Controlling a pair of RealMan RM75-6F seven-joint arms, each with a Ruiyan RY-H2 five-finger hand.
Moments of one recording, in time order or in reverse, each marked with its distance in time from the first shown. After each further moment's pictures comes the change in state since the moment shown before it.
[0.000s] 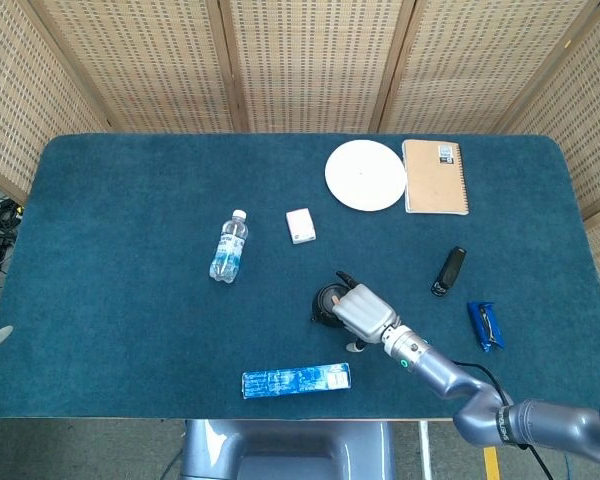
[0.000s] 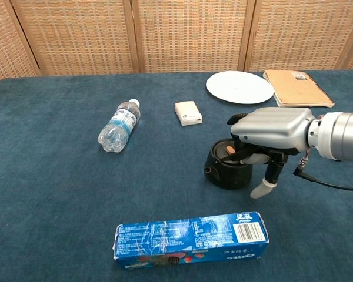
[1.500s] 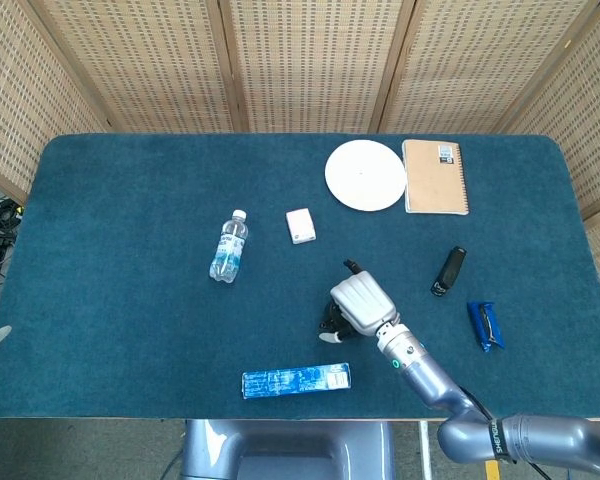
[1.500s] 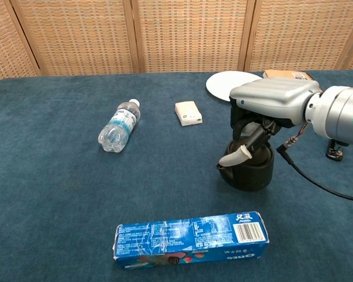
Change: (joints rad) left arm 0.002 0.002 -0.001 0.002 0.001 0.002 -0.011; right arm -0.025 -0.015 0.068 -0.201 0.286 0.208 -0.282
